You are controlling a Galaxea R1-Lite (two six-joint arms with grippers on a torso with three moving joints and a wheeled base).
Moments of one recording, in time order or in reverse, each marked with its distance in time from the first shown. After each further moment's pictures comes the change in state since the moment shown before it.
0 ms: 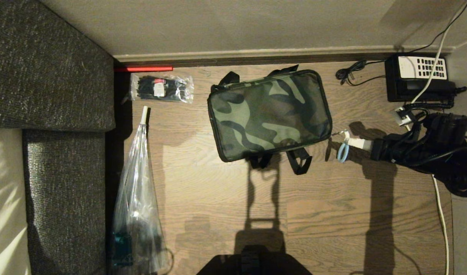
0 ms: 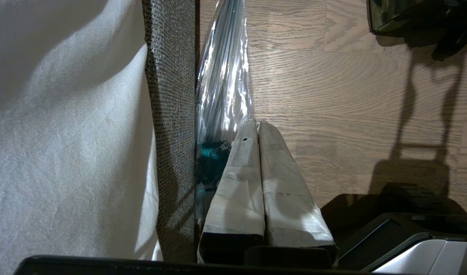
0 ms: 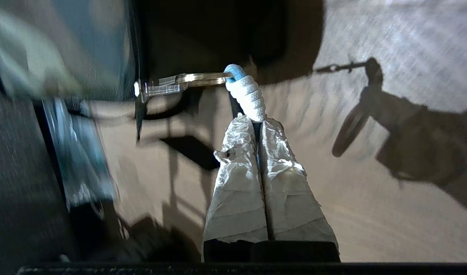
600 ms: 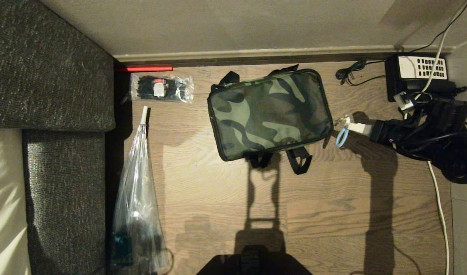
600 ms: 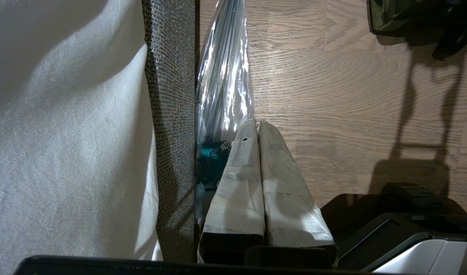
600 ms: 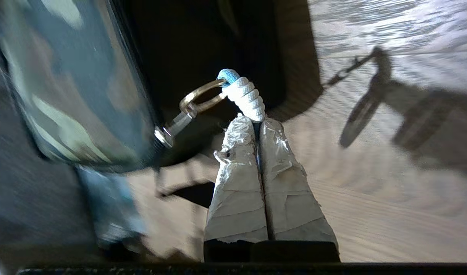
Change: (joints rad) left arm 0.000 0.000 0.000 0.000 -0.001 0.000; right arm 0.015 0.000 -0.114 0.013 -0.025 0.221
